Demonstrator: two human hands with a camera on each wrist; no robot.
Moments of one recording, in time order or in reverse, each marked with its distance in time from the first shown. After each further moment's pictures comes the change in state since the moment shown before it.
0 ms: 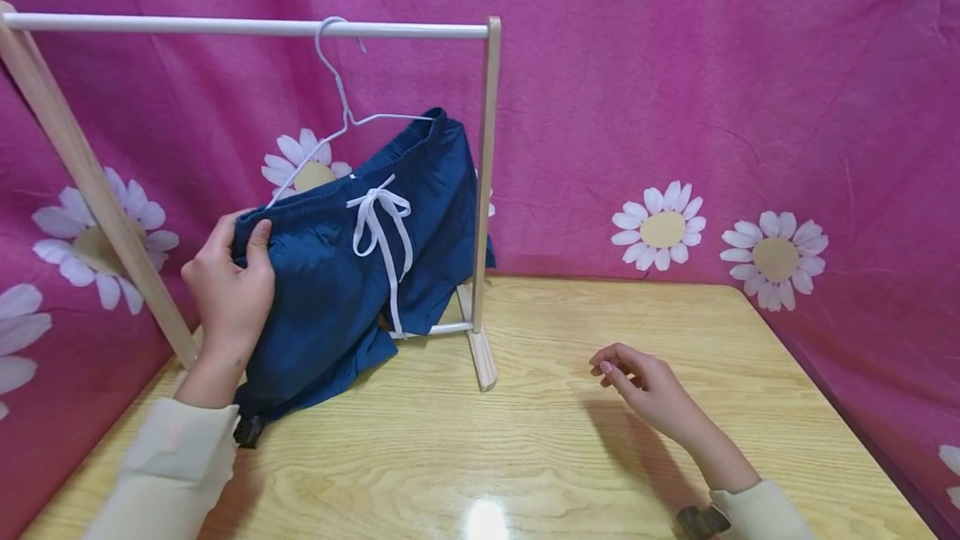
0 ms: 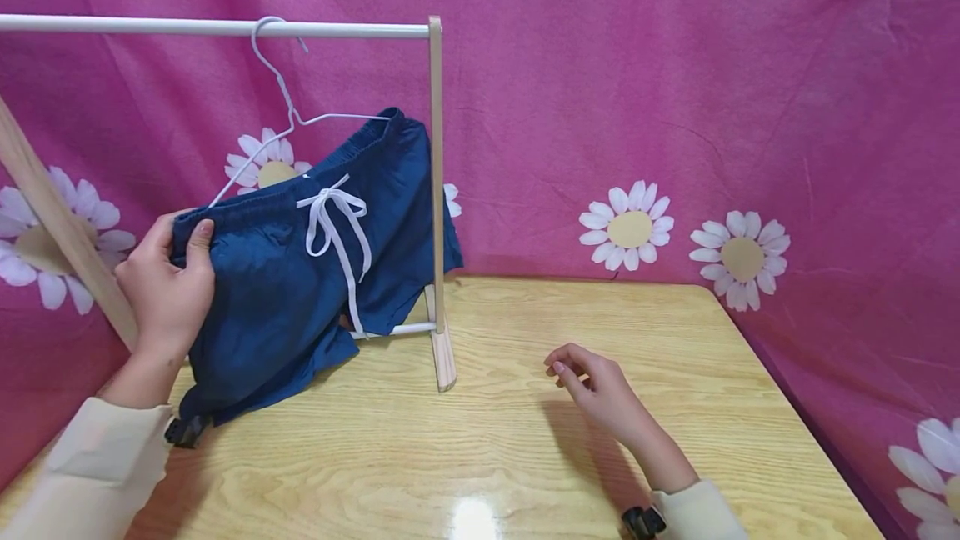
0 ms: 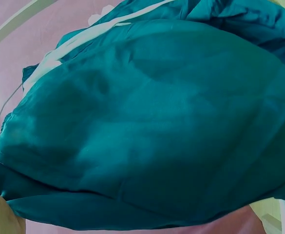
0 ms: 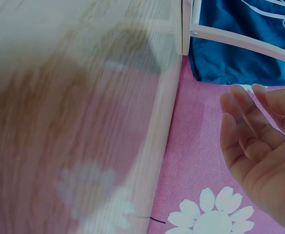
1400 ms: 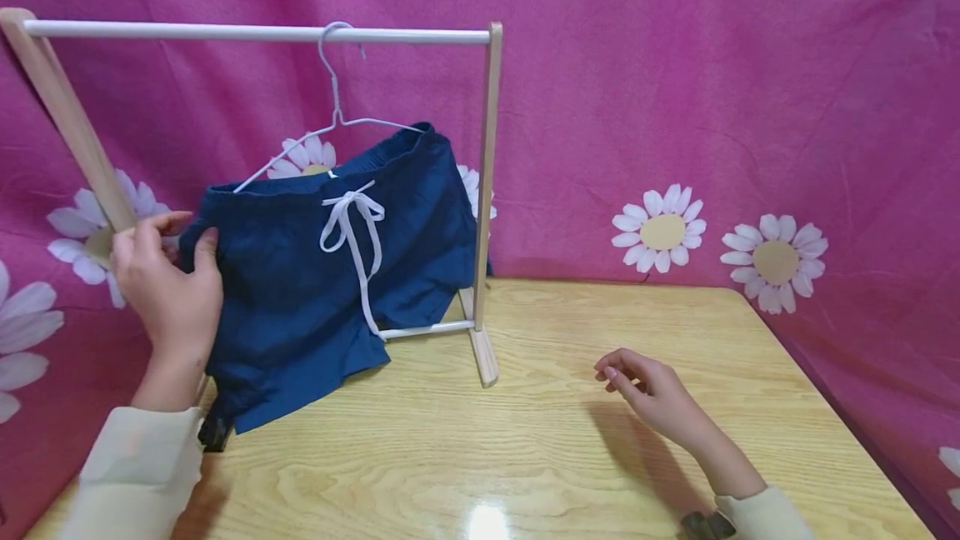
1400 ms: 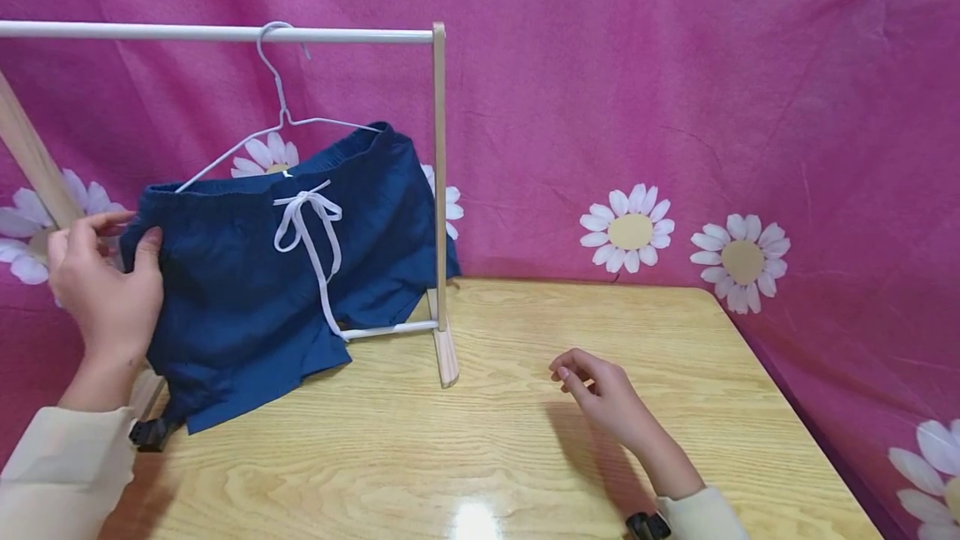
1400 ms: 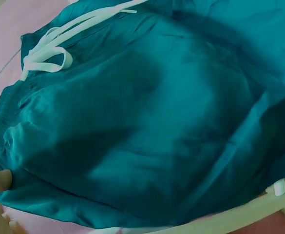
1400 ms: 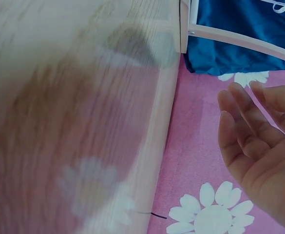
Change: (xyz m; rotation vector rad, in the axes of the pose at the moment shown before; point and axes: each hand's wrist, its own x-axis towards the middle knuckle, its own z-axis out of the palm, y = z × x) left_hand 0.011 -0.022 -0.040 0.115 0.175 -0.052; right_hand -0.011 -0.001 -0.005 0.013 0.001 -0.012
